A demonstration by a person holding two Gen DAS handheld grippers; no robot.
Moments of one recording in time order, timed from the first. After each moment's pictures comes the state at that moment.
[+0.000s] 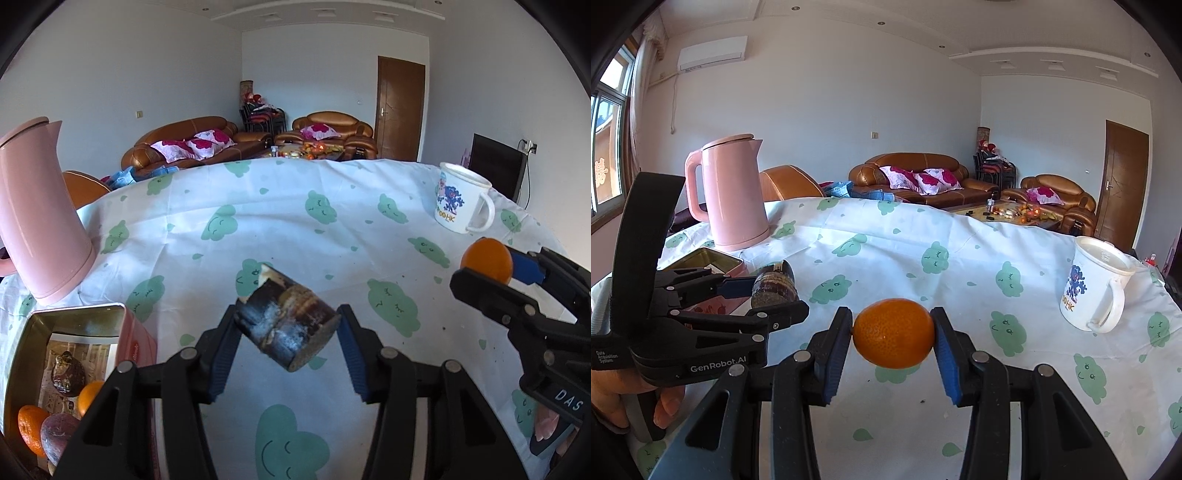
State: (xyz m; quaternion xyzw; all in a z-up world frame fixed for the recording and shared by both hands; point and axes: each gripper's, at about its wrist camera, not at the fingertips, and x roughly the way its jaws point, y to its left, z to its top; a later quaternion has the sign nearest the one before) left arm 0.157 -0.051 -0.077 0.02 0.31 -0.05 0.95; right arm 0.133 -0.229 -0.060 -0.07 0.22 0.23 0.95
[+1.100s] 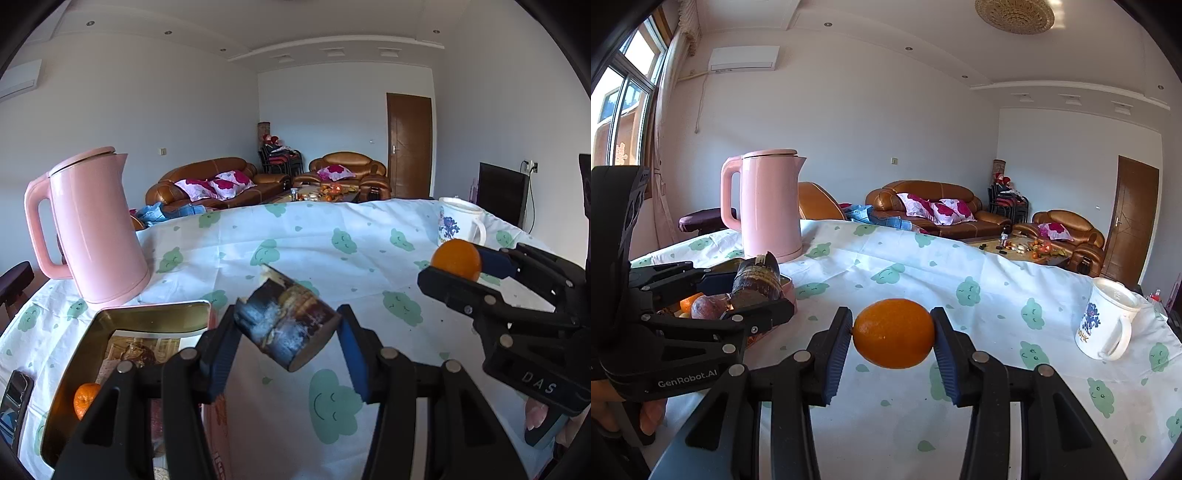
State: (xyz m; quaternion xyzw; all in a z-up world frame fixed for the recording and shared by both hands) left arm 0.083 -0.016 -0.053 0.02 0.23 -0.02 0.97; right arm 0.090 -0.187 -0.046 -0.09 0.16 0.26 0.95
